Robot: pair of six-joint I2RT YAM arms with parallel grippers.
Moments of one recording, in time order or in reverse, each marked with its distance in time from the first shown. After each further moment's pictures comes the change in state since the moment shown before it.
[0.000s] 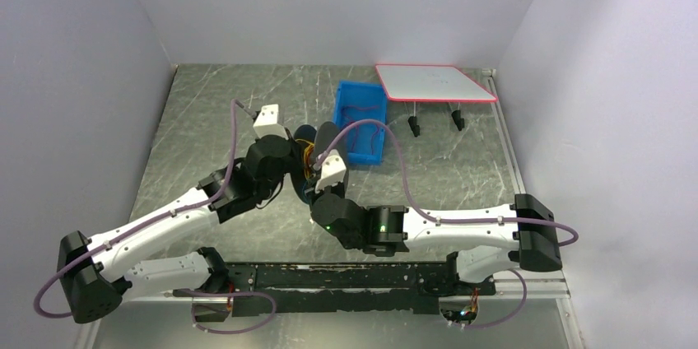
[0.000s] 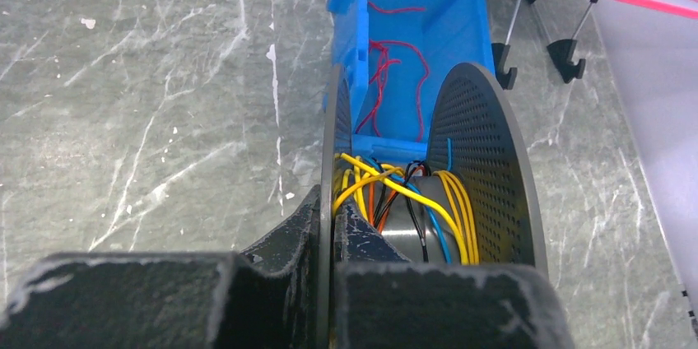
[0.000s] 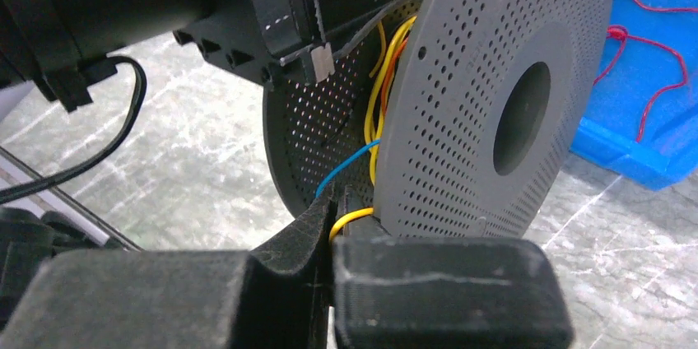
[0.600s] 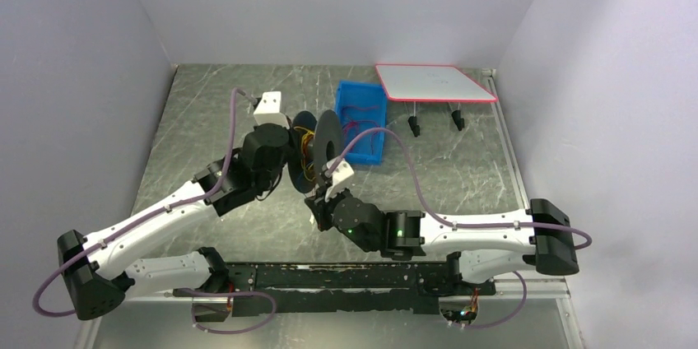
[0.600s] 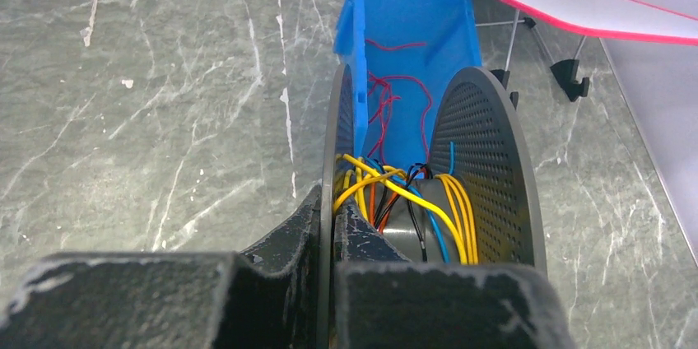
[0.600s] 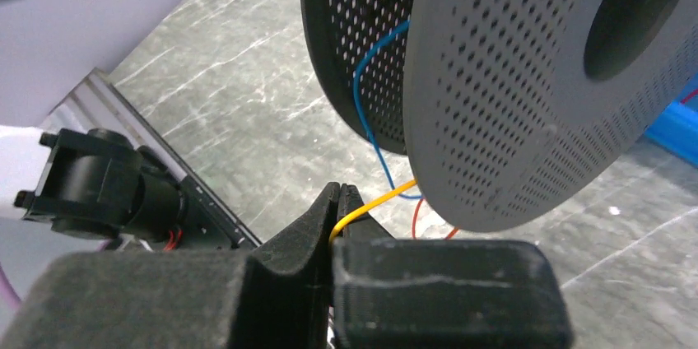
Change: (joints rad) left arm 0.002 0.024 0.130 -0.035 -0.040 0.117; right arm -0.002 -0.125 -0.179 0.157 -0.233 0.017
